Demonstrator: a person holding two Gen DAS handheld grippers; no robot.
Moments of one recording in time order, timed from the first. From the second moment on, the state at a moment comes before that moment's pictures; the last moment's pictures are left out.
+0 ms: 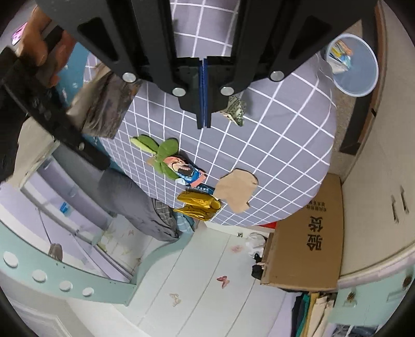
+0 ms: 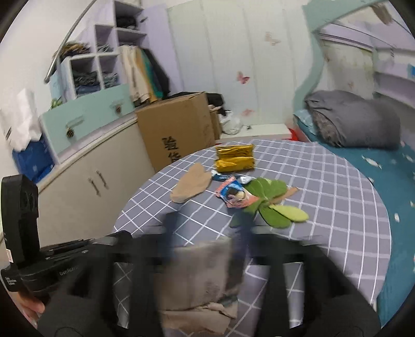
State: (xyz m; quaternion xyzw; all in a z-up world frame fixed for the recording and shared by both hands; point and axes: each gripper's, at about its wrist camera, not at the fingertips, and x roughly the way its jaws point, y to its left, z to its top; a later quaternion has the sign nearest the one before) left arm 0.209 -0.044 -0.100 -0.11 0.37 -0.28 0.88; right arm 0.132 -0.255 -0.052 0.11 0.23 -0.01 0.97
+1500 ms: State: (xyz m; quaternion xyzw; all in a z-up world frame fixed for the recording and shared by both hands) left arm 0.201 -0.010 -0.104 -0.13 0.38 -0.26 0.88; right arm 0.132 -0.228 -0.131 0.15 0.33 0.01 0.93
